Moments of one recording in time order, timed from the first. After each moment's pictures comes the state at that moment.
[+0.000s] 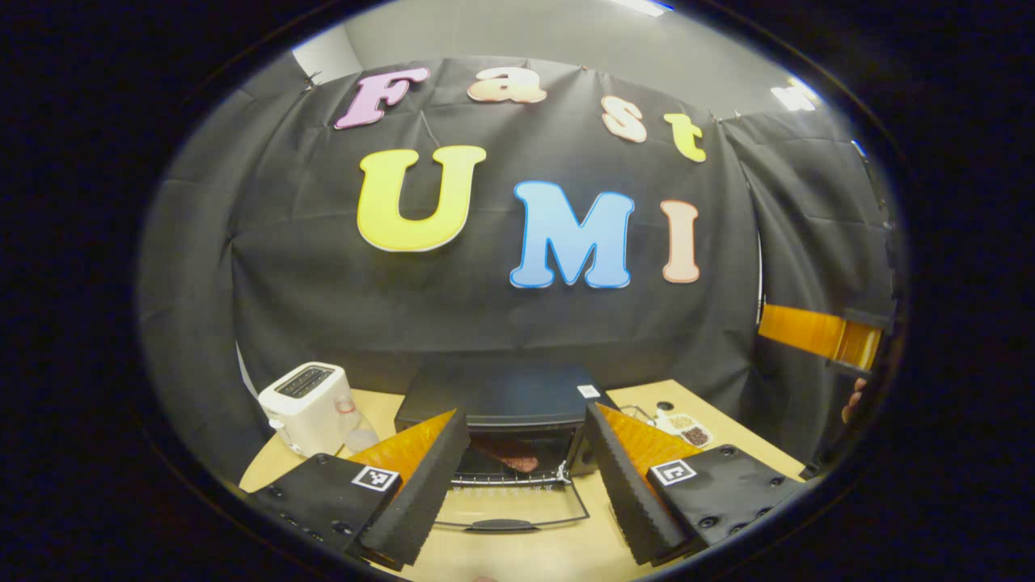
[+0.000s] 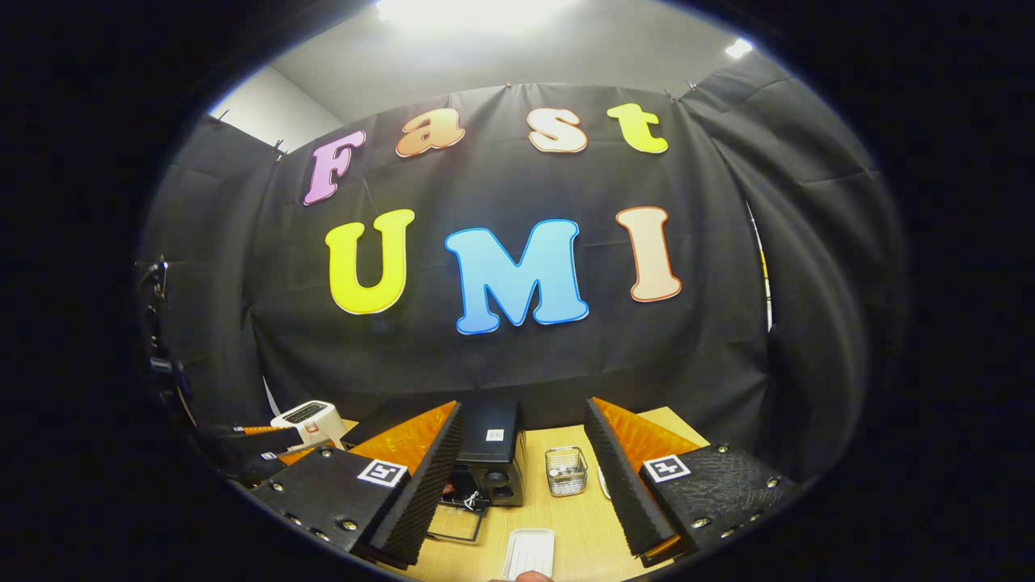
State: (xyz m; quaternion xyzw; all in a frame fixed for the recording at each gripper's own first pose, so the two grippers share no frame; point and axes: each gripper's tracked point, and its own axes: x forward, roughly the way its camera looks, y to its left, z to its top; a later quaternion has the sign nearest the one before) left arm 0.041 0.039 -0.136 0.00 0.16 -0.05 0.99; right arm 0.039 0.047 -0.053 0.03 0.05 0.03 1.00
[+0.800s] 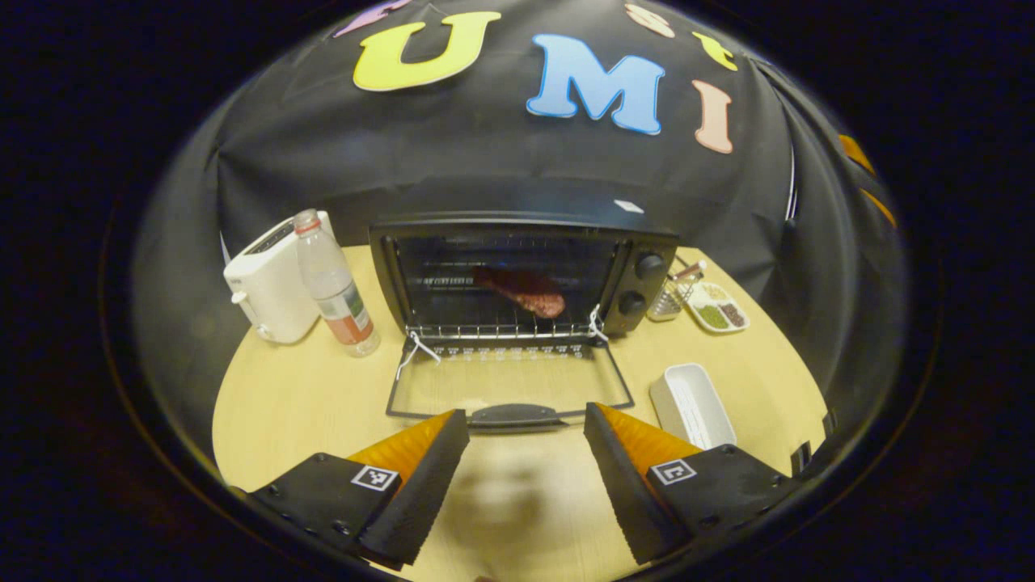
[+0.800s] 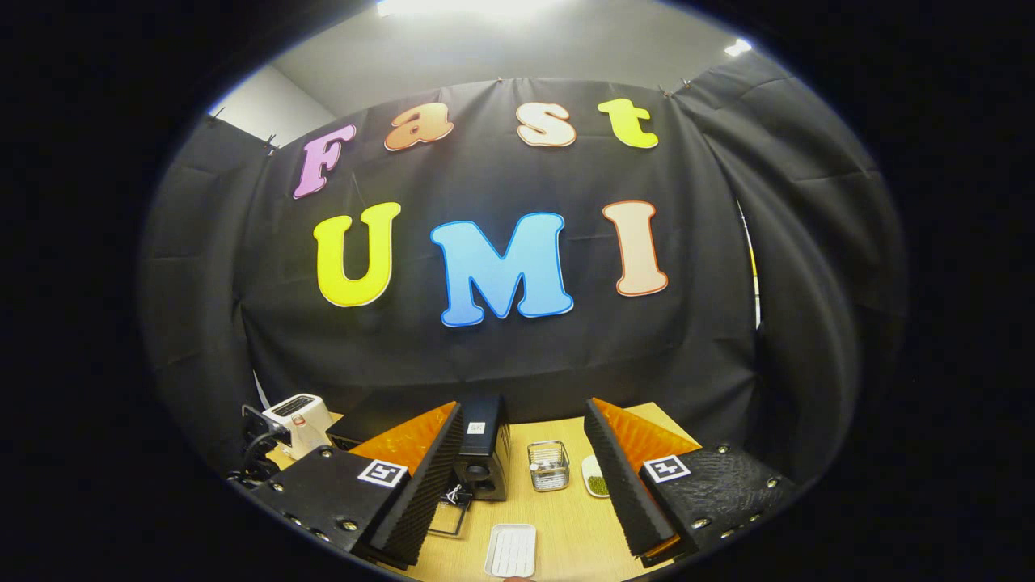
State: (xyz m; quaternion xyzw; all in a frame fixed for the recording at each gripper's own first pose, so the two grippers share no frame) left arm 0.001 0.058 -0.341 0.00 0.41 -0.03 0.91; right arm 0.038 0.021 -0.064 0.03 0.07 0.01 1.00
